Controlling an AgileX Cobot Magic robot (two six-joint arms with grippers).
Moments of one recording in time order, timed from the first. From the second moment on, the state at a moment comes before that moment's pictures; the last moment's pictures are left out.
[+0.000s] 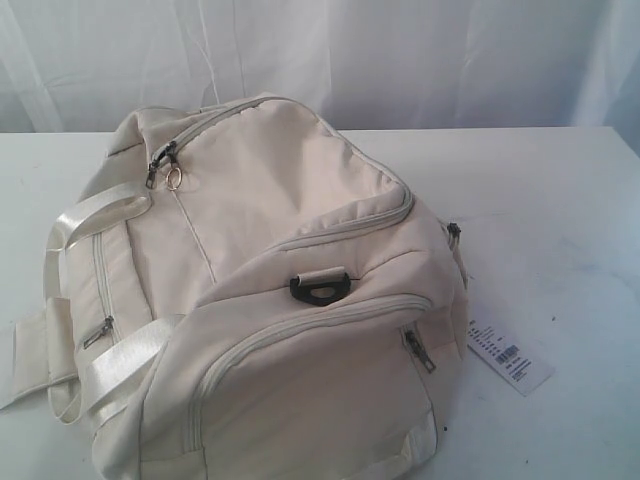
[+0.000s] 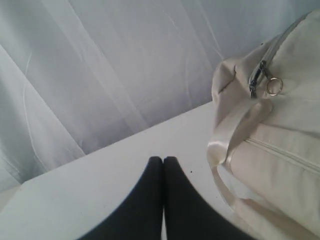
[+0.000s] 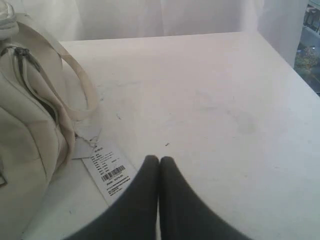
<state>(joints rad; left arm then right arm) -0.01 0.00 0.02 -0.01 0.00 0.40 0.18 0.01 0.00 0.02 0.34 0.09</state>
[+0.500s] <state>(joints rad) -0.01 0.00 0.02 -0.01 -0.31 0.21 0.18 0.01 0.00 0.02 0.34 0.09</state>
